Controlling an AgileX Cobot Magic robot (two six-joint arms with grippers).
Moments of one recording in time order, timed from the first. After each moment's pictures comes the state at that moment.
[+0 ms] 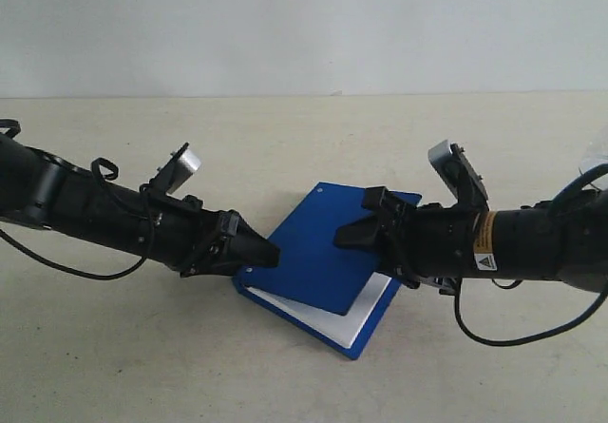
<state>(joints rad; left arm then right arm) -0.10 2.09 -0.96 -1.54 0.87 1.41 0.29 1.93 -0.67 -1.00 -0.82 1.63</state>
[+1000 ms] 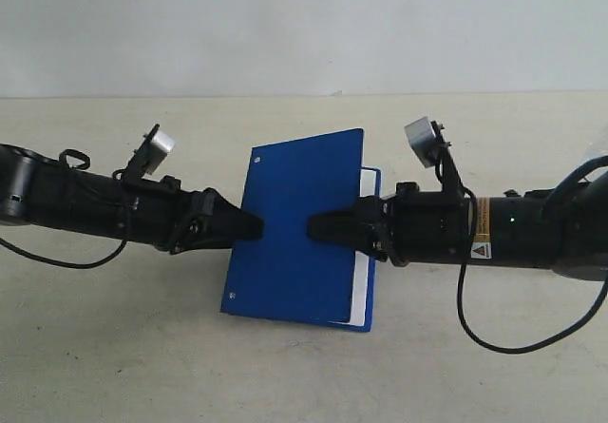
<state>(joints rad) -0.02 2.10 -0.96 -1.64 0.96 1.57 0.28 1.96 -0.72 -1.13 -1.11 1.32</state>
